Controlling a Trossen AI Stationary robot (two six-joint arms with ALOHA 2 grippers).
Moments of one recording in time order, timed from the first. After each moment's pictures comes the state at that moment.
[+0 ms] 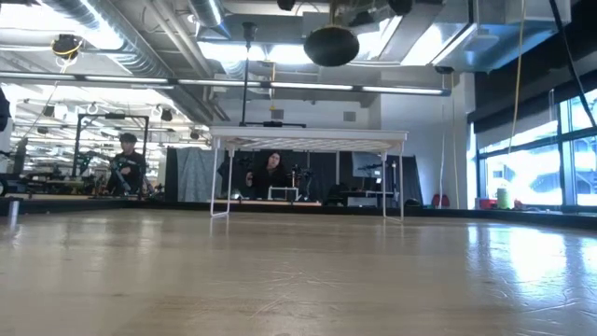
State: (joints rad) left arm 0.19 1.52 1.57 -0.33 0.29 -0.19; right arm 0.12 1.24 1.19 -0.23 0.10 0.51
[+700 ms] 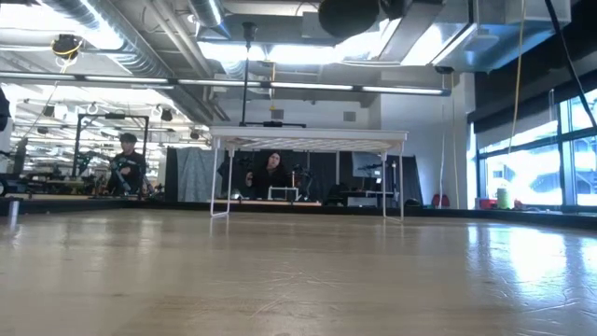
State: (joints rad) left arm 0.14 1.52 1.57 -0.25 0.33 -0.22; right arm 0.10 1.29 1.19 -0.18 0.14 0.51
